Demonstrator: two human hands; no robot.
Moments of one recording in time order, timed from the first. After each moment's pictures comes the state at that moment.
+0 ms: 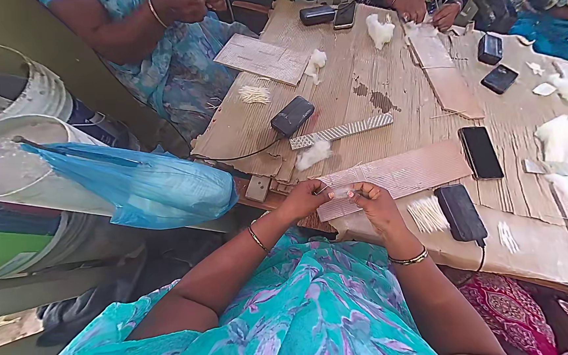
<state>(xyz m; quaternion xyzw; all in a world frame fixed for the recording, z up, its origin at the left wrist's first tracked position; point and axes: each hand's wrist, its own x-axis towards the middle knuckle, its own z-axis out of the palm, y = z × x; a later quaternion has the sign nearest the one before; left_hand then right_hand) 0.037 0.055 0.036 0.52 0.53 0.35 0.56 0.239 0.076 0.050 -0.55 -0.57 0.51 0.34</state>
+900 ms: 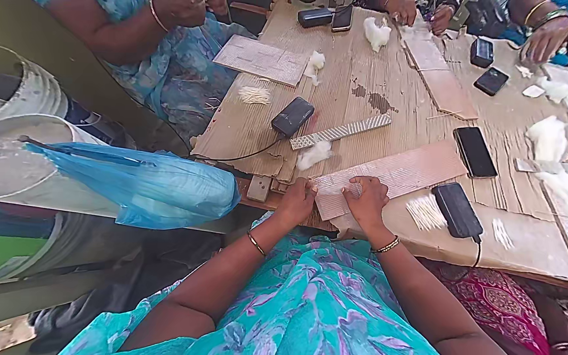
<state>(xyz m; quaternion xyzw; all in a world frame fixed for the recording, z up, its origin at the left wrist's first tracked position) 0.026 0.048 0.019 0.60 0.66 0.24 0.39 0.222 0.086 0.016 -0.68 -0.68 0.17 0.21</state>
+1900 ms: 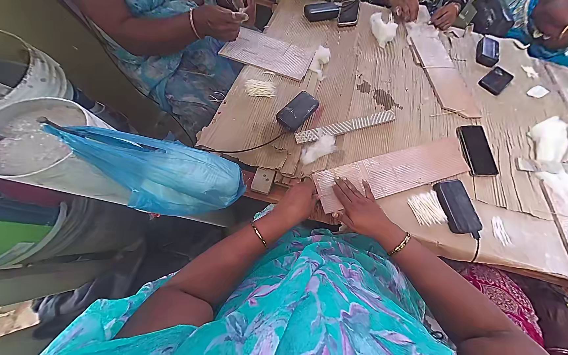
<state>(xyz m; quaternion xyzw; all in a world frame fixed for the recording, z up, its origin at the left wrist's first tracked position) 0.027 0.043 0.021 0.68 0.65 0.09 0.32 0.251 0.073 -0.005 -0.37 -0.93 0.08 -0.02</state>
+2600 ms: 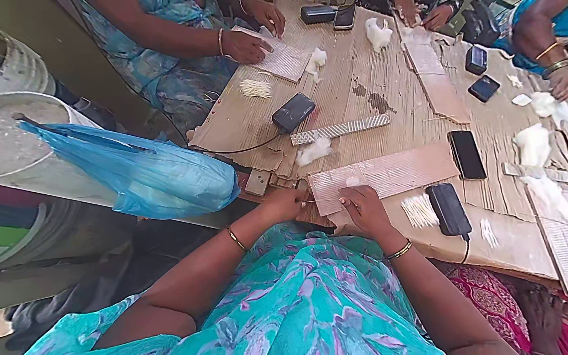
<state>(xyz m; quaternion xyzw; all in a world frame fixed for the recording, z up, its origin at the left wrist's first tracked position) -0.002 0.040 0.040 0.66 0.62 0.03 0.42 0.263 0.080 -0.005 -0.36 -0.90 0.08 0.24</state>
